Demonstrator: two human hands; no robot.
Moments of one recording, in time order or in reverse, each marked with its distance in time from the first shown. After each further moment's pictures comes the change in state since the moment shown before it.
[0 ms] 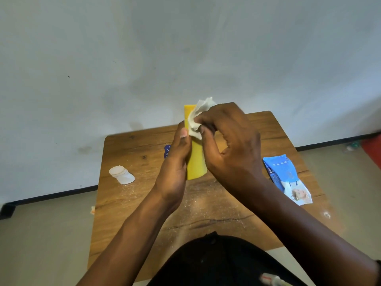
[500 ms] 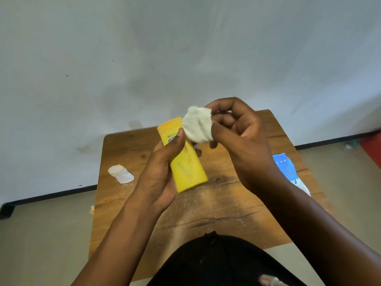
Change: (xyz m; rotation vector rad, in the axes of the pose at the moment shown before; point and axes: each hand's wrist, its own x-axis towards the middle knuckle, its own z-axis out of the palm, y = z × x) left_hand 0.002 0.008 -0.016 -0.260 0.106 -0.192; right_hand 0.008 -0.001 -0.018 0.793 -0.141 0.607
